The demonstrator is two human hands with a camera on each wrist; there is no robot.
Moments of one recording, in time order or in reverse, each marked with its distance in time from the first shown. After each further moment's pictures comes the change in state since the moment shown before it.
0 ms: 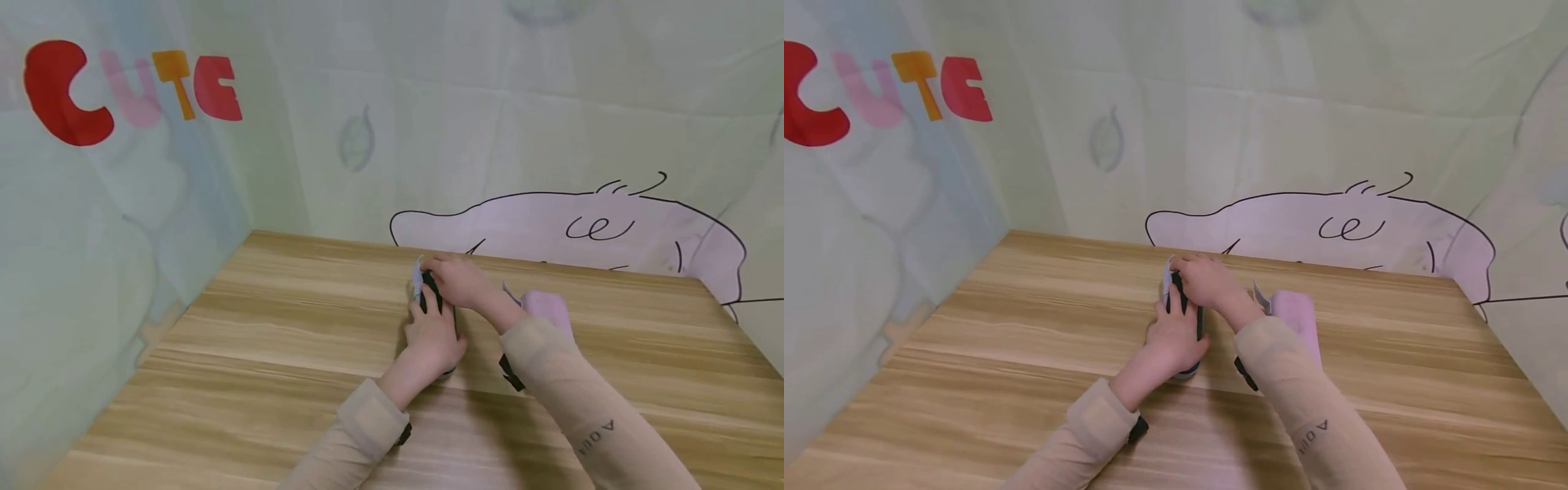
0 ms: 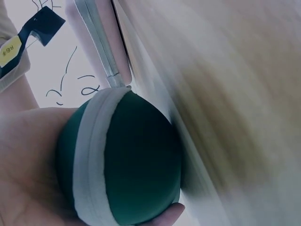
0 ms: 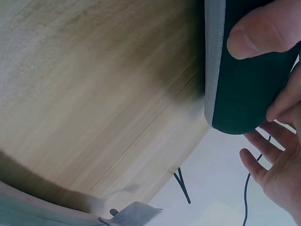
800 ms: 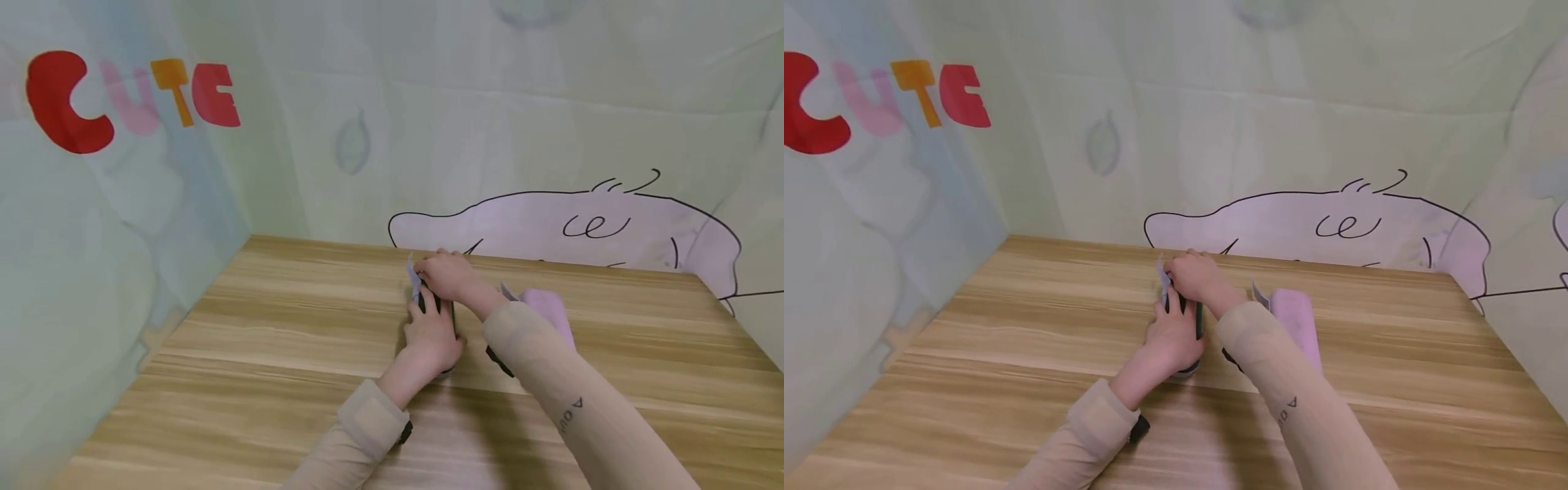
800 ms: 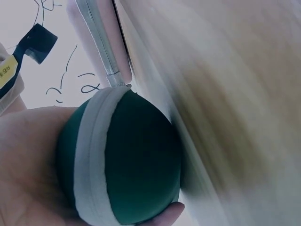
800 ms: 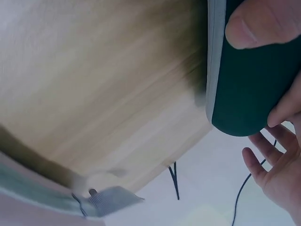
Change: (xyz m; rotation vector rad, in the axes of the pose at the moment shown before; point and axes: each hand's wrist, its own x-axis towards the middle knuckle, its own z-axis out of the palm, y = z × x) left_hand 0.001 -0.002 0.000 0.002 -0.002 0.004; right_hand 0.017 -0.014 -0.005 -0.090 -0.121 0.079
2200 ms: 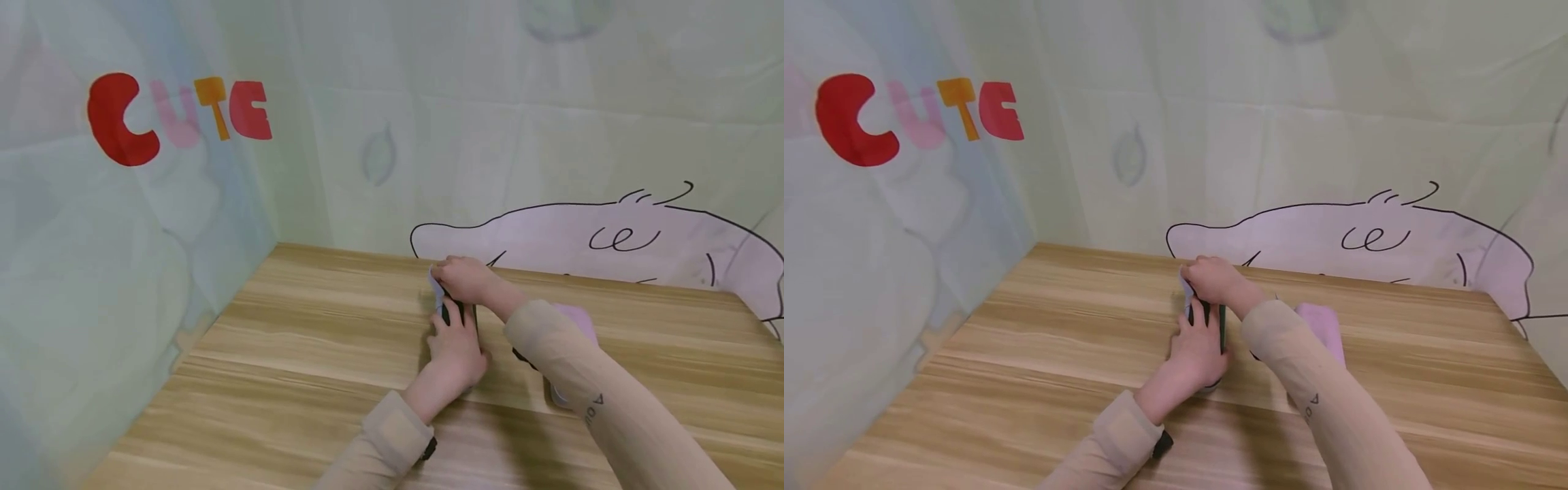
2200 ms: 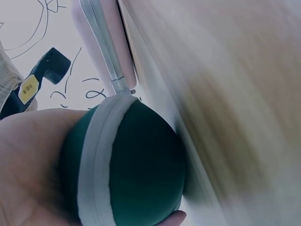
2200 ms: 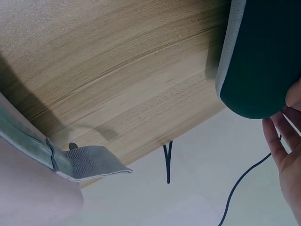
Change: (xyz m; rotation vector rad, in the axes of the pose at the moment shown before) left_hand -0.001 0.019 0.013 0.078 0.004 -0.050; right_hand 0.005 0.022 0.006 -0.141 0.096 -0.285
